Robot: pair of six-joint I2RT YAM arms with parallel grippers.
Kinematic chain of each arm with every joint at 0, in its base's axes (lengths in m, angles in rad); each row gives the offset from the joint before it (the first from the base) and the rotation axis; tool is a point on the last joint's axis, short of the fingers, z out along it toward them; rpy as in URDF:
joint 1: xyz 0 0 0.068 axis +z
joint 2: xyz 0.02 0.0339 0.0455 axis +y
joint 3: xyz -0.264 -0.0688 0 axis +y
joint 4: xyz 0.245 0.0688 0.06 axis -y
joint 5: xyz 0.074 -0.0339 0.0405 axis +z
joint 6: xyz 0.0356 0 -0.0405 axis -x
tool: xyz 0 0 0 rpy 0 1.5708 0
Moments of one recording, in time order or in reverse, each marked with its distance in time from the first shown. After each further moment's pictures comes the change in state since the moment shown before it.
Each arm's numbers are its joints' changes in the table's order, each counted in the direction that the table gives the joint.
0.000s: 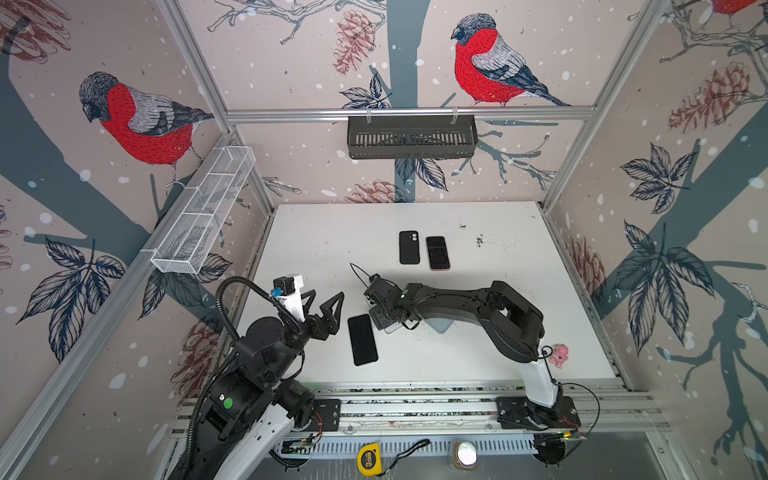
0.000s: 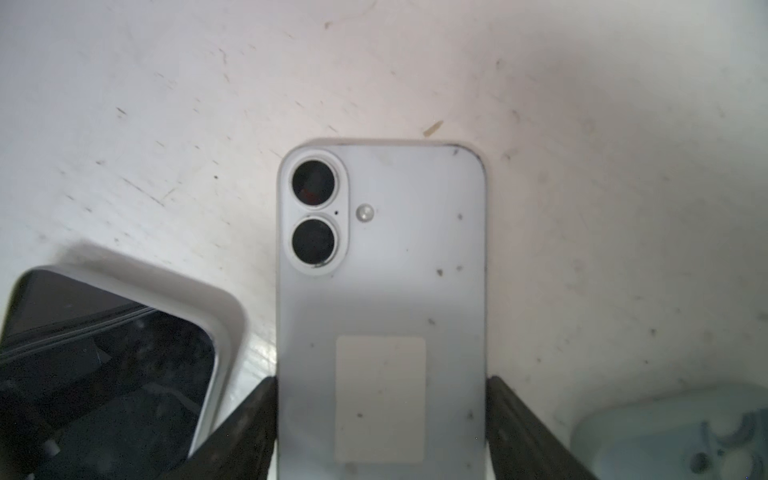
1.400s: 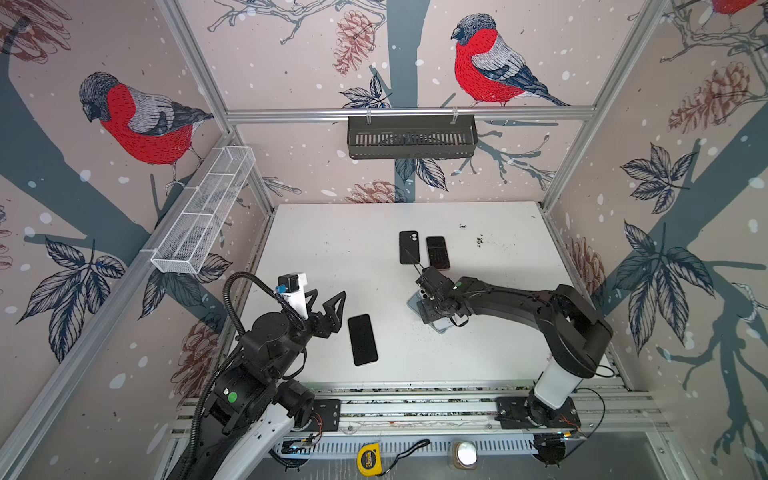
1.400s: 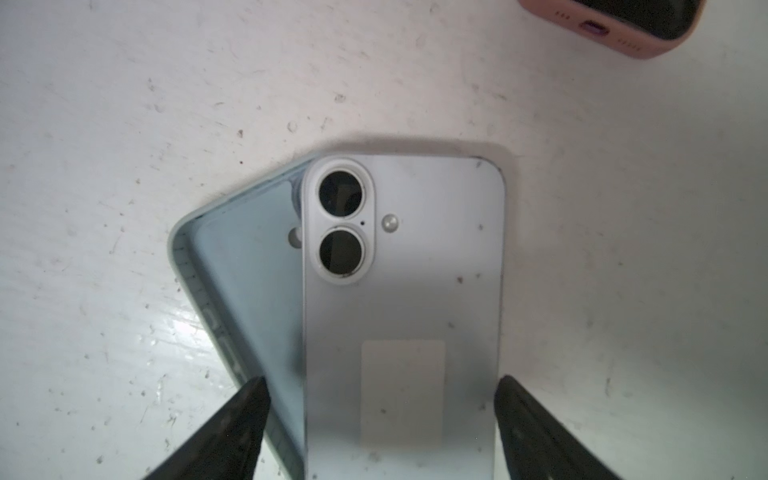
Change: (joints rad) left arm 0.002 0.035 0.000 0.000 0.000 -0.001; right arm -0.225 -0.360 0.406 -0.012 -0.006 0.010
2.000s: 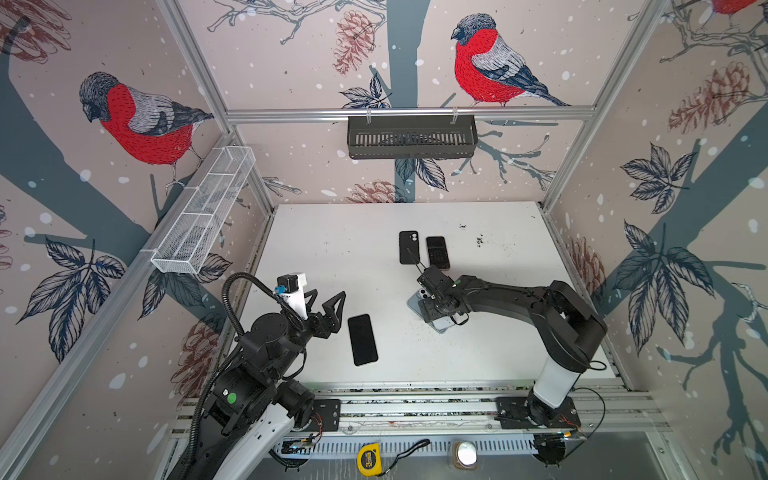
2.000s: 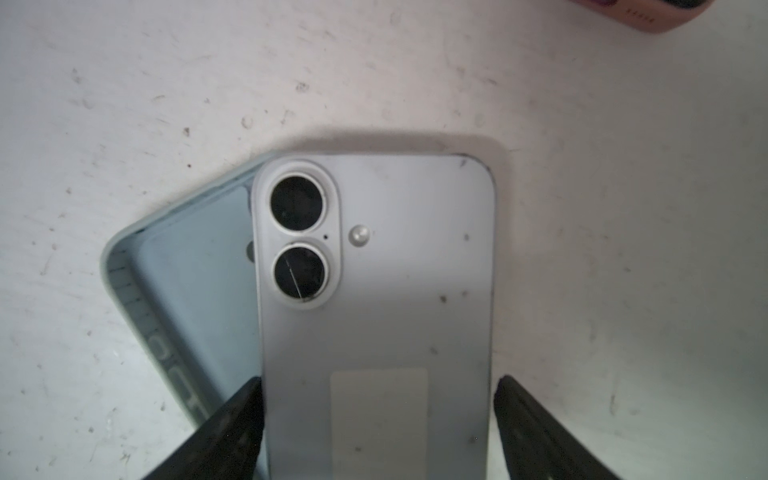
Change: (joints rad) left arm 0.000 -0.005 0.000 0.000 0.000 0.000; right arm -0.031 0.042 -0.004 0.008 0.011 0.004
